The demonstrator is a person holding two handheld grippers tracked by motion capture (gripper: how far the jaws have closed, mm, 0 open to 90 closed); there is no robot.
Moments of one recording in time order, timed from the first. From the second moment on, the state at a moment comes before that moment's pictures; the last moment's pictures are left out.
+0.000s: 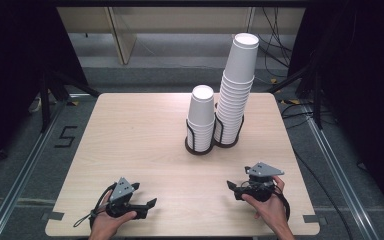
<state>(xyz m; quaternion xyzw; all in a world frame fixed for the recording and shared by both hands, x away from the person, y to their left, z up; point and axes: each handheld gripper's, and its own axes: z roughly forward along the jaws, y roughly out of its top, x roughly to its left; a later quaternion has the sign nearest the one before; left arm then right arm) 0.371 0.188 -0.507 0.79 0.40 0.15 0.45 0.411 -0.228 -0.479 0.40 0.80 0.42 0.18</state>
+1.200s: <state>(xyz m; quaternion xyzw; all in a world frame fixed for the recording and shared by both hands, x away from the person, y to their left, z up) 0.374 0.191 -0.507 0.78 0.40 0.16 0.45 0.415 -0.207 -0.449 0.35 0.79 0.46 0.19</state>
